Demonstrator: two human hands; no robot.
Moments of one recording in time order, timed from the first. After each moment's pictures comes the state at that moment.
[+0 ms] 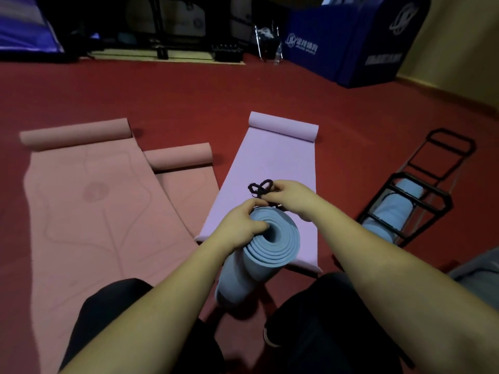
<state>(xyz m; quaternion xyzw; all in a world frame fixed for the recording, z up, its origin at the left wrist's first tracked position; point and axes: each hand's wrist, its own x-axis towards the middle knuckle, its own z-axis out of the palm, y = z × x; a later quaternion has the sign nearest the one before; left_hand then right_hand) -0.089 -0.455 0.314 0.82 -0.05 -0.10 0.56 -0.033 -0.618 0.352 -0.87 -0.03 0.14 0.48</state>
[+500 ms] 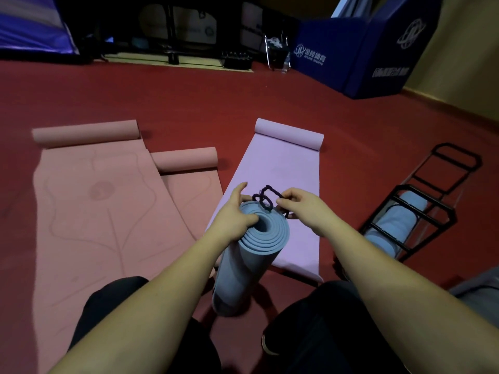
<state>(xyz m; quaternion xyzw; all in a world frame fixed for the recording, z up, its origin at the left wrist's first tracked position) -0.074 -0.435 0.310 0.80 -0.01 -0.06 0.60 -0.045 -0.636 0.347 -0.84 -0.03 0.11 0.52</state>
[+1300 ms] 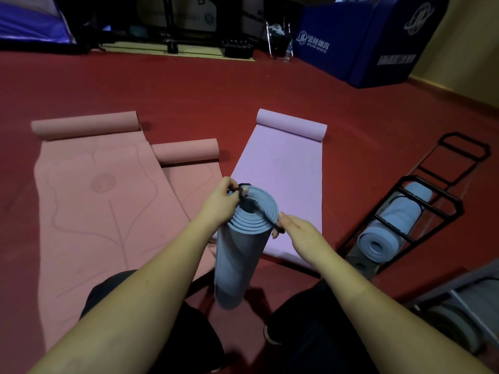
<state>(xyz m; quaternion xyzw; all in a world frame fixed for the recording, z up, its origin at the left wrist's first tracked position) -0.059 -0.414 0.312 0.83 0.04 0.01 0.56 -0.117 -0.619 0.319 -0.86 -0.07 0.09 0.50</state>
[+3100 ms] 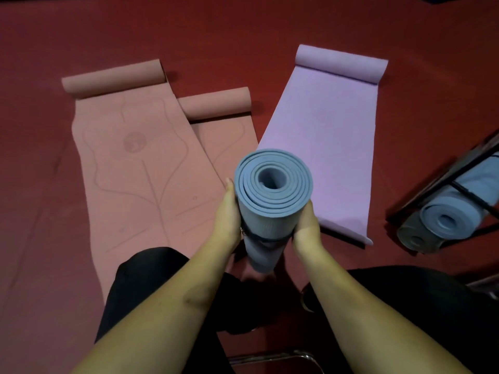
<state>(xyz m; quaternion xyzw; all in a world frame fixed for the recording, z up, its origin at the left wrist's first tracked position) -0.081 -0.399 0.241 0.54 0.28 -0.05 0.79 -0.057 -0.530 0.185 -0.58 0.27 0.08 0.77</state>
